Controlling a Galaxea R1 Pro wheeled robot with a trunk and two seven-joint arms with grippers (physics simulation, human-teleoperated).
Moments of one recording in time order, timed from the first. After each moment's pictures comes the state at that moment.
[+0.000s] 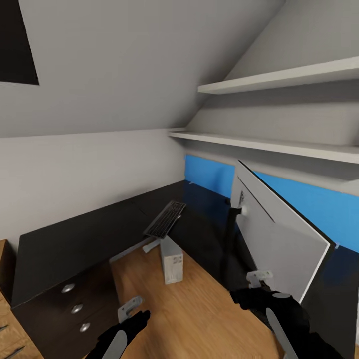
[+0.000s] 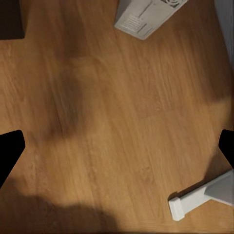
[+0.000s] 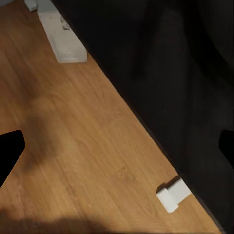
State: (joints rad) left arm -0.26 -0.06 -0.19 -0.88 0.76 0.29 0.34; right arm -0.18 -0.15 0.16 -1.60 -0.17 0.95 -0.07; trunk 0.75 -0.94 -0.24
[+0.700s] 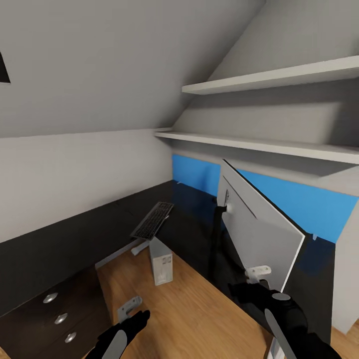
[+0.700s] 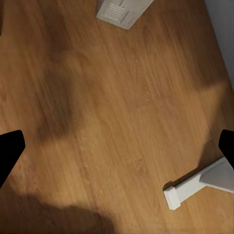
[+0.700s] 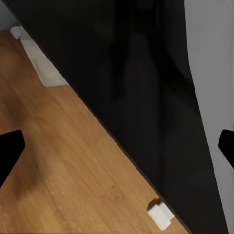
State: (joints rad) left arm -0.26 -0.06 -0.19 -0.88 0.76 0.29 0.33; right arm -0.18 -0.15 0.17 -1.60 -0.15 0.84 -0.07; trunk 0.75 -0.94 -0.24
